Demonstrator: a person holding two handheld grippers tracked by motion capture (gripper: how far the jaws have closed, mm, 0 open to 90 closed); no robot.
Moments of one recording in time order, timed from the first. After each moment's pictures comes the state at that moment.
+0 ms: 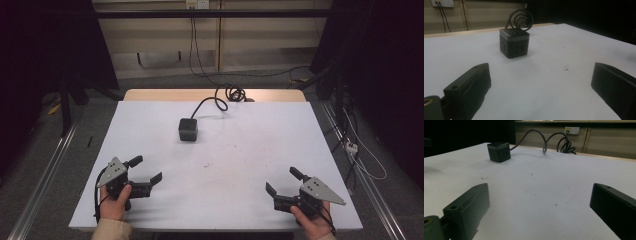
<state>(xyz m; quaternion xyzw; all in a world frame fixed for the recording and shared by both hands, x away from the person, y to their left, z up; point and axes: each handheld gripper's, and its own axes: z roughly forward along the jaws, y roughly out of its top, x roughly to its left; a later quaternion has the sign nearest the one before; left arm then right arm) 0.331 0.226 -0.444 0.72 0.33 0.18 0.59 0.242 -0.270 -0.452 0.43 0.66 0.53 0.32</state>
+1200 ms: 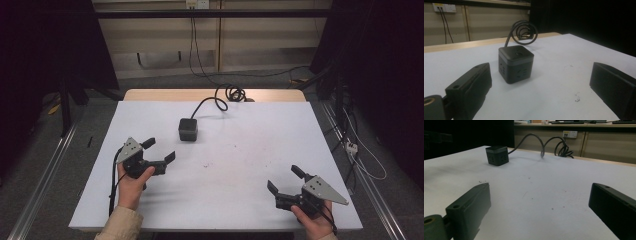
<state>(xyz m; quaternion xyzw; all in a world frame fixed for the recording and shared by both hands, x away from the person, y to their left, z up) 0.379 0.187 -0.431 0.70 0.34 0.19 0.60 0.243 -0.274 -0.449 0.43 0.65 0.54 0.33</state>
